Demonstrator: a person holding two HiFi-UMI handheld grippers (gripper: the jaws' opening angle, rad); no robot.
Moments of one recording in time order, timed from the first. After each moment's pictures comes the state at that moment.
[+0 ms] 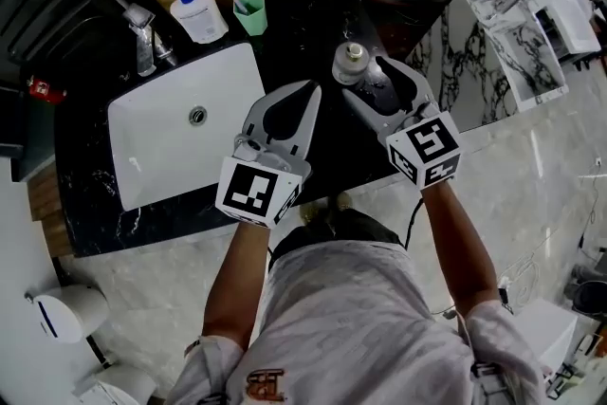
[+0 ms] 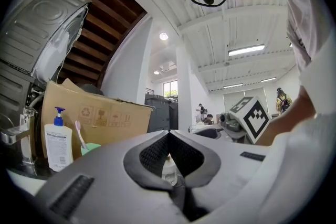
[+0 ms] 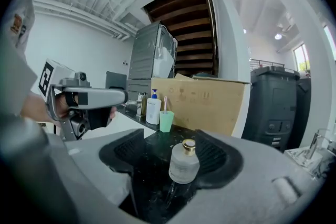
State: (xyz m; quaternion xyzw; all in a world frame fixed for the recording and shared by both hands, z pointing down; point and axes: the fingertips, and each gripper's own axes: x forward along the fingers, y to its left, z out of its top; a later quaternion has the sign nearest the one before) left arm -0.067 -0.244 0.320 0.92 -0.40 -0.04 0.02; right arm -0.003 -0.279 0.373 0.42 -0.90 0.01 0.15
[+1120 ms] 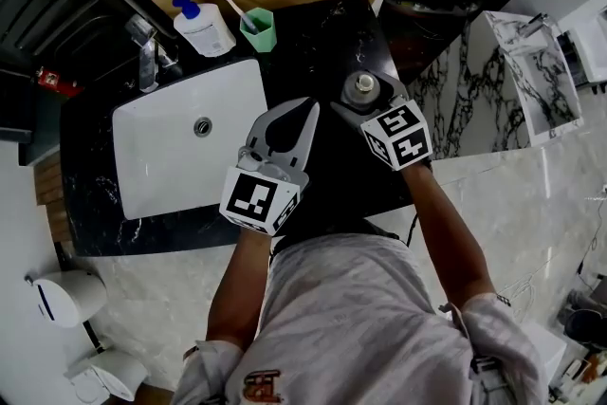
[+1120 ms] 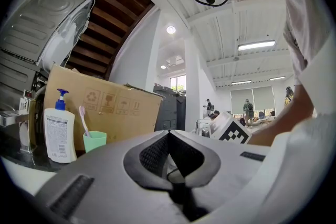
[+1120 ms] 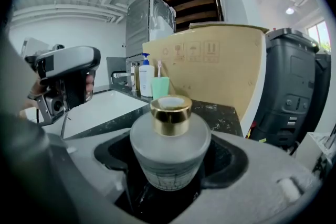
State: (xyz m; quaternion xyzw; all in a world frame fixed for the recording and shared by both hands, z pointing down) left arm -0.069 -0.296 0.361 0.90 -0.43 -0.02 0.04; right arm -0.016 -0.360 0.484 0.37 -0.89 0.10 0.25
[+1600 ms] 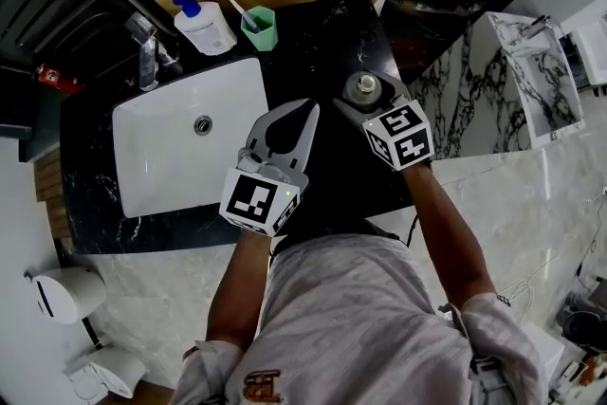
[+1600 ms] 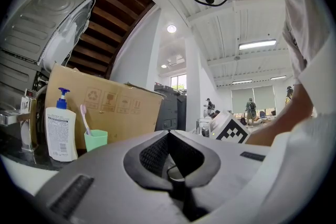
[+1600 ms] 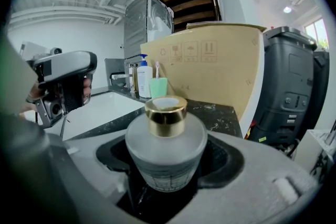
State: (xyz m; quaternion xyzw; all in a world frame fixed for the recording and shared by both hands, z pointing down) left arm -0.071 -0.295 0.366 0.90 -0.43 -0.02 0.05; right arm -0.014 -0.364 0.484 0.37 -0.89 0.11 0.24
